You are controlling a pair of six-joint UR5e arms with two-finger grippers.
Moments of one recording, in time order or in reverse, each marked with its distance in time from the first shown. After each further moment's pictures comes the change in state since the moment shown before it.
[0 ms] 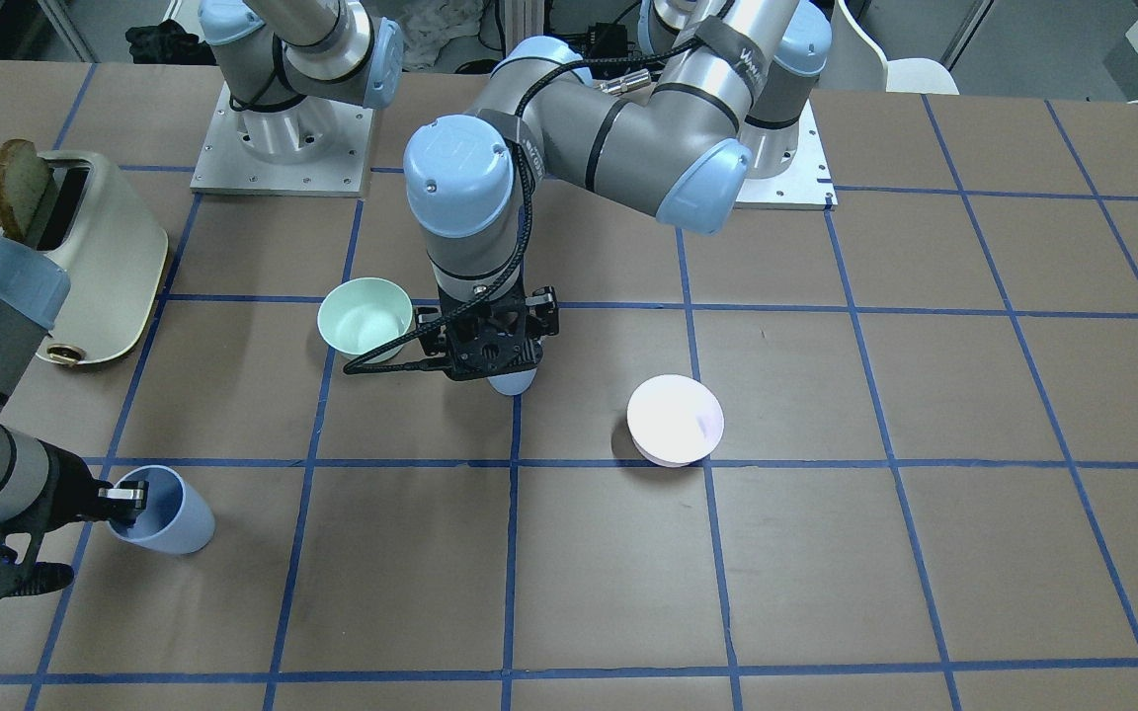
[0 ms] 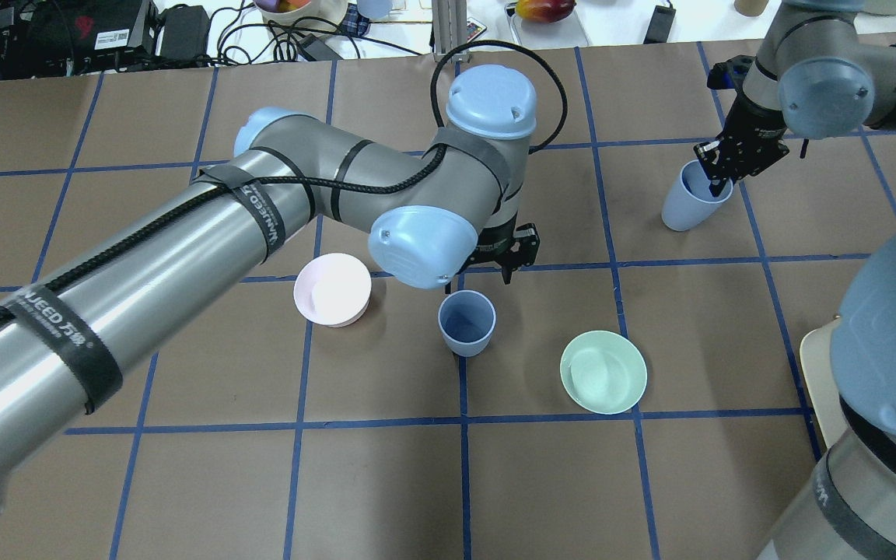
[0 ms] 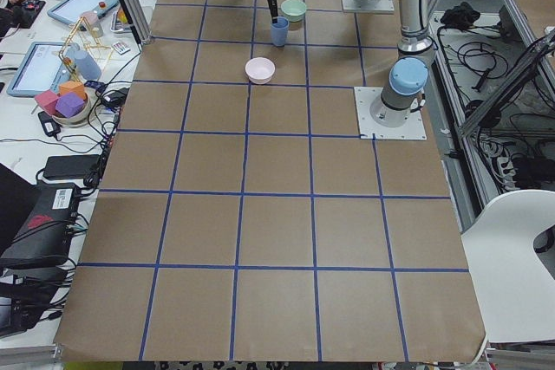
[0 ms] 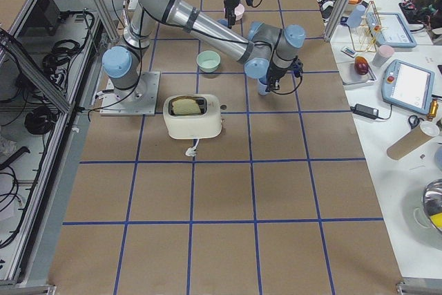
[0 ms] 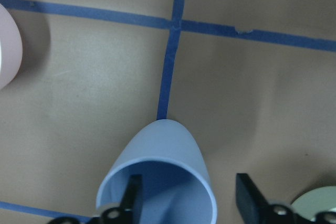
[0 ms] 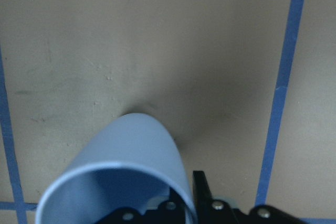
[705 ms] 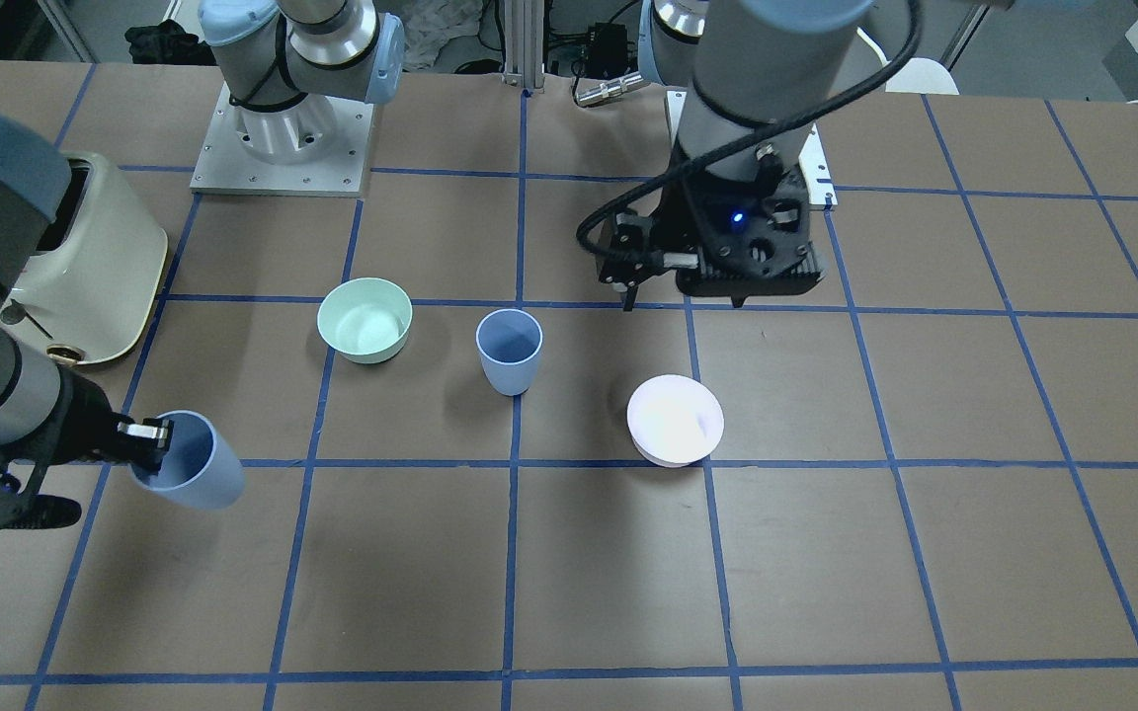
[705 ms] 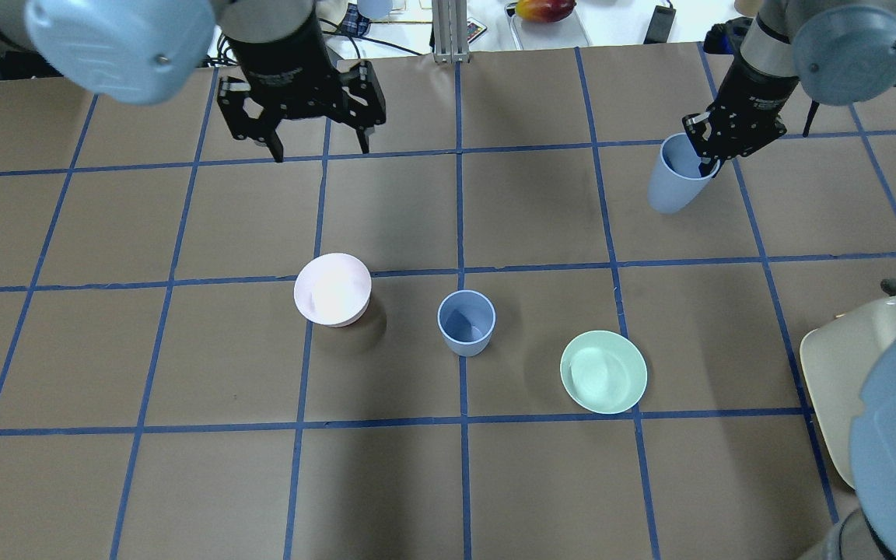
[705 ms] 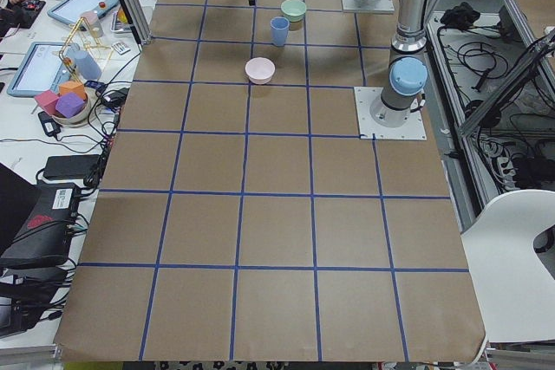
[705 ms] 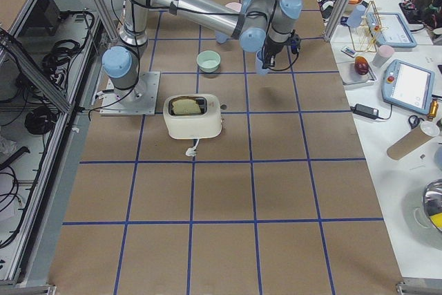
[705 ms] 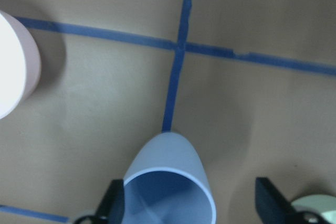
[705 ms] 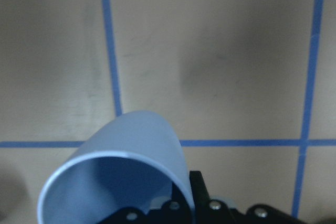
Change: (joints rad) left arm 0.301 0.237 0.183 -0.296 -0.013 0.432; right arm 0.094 -0.181 -0.013 0.209 0.075 0.179
